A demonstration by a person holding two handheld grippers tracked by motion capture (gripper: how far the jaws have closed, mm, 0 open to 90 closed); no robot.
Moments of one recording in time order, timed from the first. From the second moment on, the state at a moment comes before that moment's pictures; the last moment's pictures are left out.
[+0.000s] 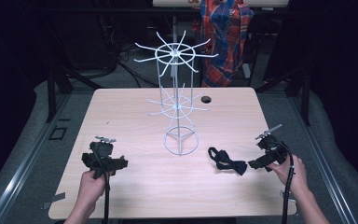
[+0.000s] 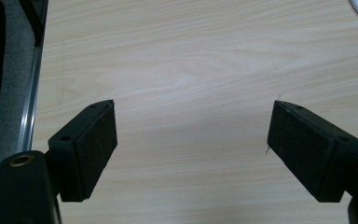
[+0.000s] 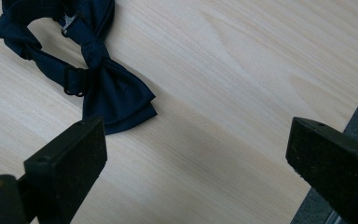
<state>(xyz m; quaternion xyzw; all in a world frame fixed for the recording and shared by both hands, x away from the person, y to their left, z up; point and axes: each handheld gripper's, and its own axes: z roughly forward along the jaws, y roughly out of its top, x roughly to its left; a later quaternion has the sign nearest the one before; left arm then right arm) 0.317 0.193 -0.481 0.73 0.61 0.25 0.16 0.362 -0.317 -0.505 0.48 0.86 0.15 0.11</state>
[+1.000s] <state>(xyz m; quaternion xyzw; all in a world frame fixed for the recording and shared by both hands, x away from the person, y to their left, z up) 0.318 0.192 -0.483 0.73 0.62 0.25 0.16 0.376 -0.276 -0.513 0.43 0.88 0.18 0.07</state>
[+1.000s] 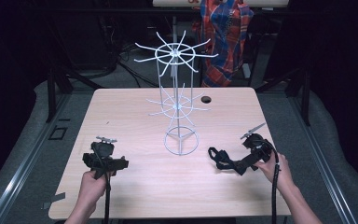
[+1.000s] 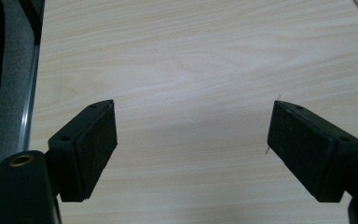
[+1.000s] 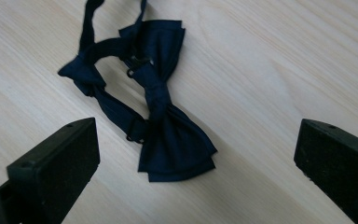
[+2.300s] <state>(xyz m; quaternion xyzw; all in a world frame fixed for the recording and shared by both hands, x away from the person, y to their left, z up) 0.318 0.192 -0.483 0.73 0.62 0.25 0.15 0.388 -0.239 -0.540 0.40 0.90 0.14 0.06</state>
